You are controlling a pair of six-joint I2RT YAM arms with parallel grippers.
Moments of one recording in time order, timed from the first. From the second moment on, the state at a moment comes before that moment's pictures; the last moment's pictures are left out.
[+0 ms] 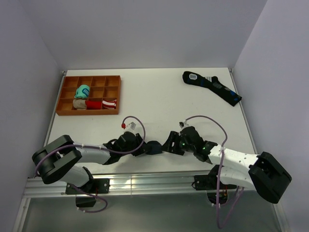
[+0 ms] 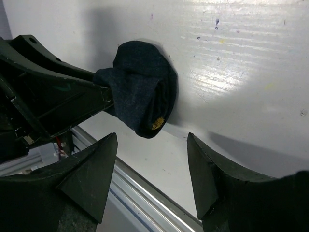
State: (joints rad) left arm -0.93 1.45 0.36 0.44 -0.02 -1.17; right arm 0.74 1.06 0.30 0.07 -0.18 0.96
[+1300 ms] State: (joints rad) left arm -0.87 1.55 0.39 0.54 0.19 -1.17; right arm 0.75 1.30 0.16 0.60 -0.18 1.12
